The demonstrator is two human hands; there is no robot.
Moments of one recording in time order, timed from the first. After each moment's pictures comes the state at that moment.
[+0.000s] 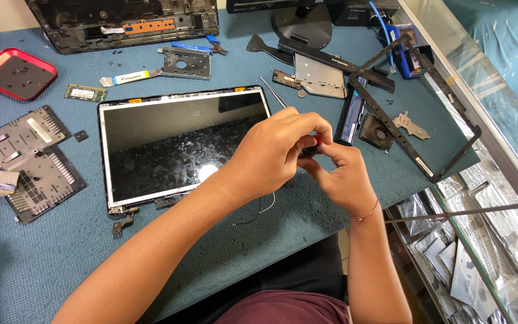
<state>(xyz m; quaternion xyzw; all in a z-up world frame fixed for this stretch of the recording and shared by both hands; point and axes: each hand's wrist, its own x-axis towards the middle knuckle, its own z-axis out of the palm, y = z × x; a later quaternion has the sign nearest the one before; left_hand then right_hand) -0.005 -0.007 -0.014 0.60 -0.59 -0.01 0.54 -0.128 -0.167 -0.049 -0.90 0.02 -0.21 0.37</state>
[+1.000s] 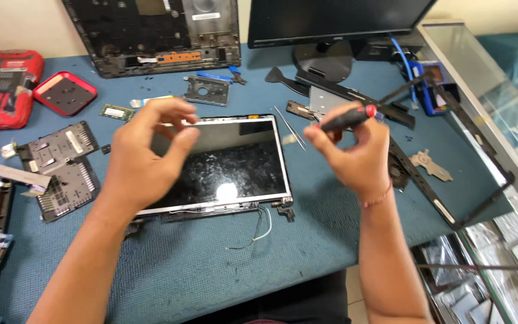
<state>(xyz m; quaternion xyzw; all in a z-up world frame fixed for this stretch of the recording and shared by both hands) 0.050 0.101 0.001 0.73 -0.38 0.12 0.55 -0.059 -0.197 0.000 -0.84 -0.04 -0.37 0.39</state>
